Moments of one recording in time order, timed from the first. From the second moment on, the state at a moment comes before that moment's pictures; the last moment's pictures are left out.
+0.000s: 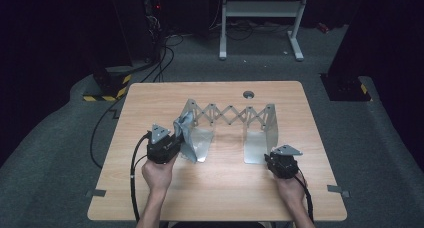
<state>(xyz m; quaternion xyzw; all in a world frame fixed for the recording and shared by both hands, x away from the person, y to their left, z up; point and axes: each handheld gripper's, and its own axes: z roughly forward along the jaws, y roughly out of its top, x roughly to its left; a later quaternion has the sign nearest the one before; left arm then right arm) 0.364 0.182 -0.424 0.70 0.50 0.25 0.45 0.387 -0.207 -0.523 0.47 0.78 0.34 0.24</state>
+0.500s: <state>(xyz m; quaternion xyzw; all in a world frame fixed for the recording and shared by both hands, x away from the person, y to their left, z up) 0.374 0.175 -0.460 0.71 0.51 0.23 0.41 0.387 -0.206 -0.523 0.47 0.78 0.34 0.24</state>
